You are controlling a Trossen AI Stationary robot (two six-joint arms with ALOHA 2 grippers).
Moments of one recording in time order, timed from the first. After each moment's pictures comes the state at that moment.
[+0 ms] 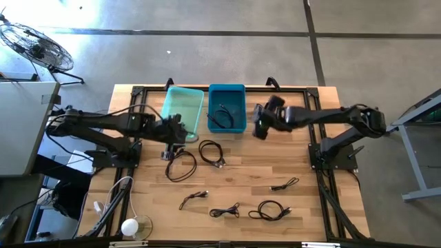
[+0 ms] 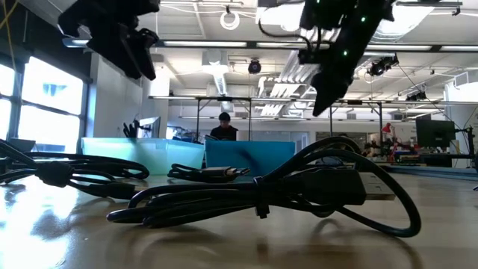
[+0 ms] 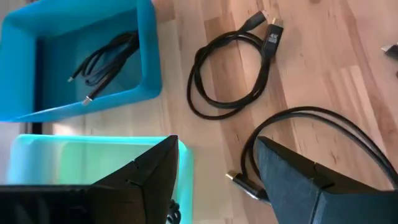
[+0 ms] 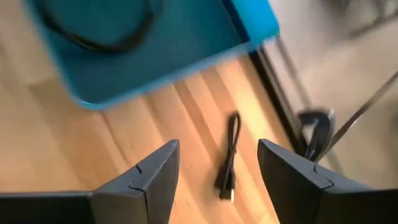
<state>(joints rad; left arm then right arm) -0.04 1.08 0.93 -0.77 -0.20 0.24 -0.24 1.42 0.99 -0.65 0.54 0.07</state>
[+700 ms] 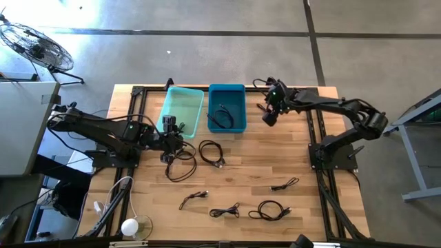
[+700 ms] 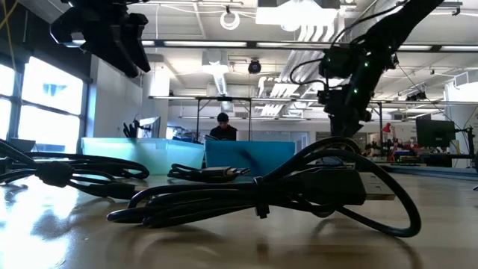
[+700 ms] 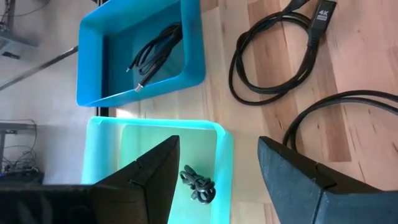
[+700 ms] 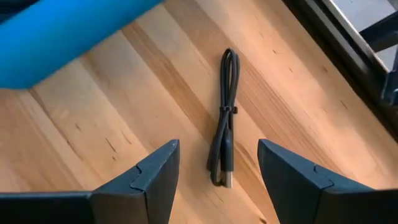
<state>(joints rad) -0.21 1.08 0.93 -0.83 -0.53 0.15 -0.71 1.42 0.79 -0.44 0.05 -0.06</state>
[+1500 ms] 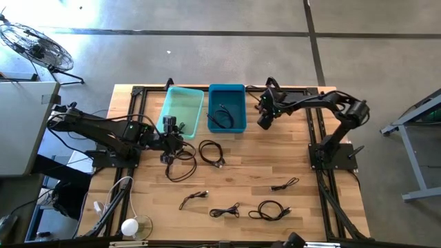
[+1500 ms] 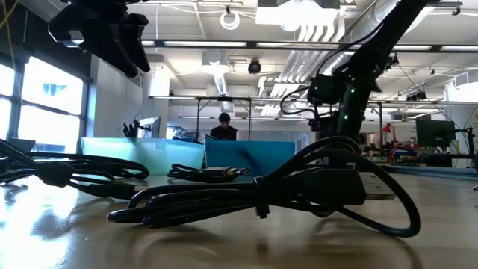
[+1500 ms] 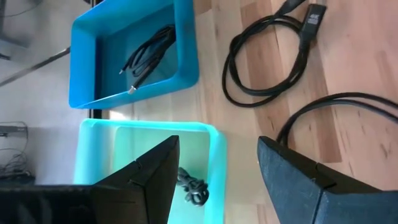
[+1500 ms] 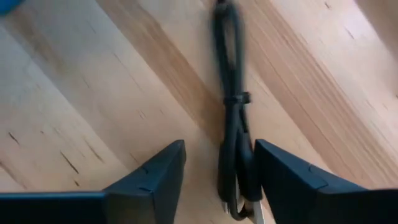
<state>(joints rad) -0.21 1.08 0.93 -0.82 -0.51 0.15 -0.70 1.71 0.81 -0.34 0.08 -0.02</state>
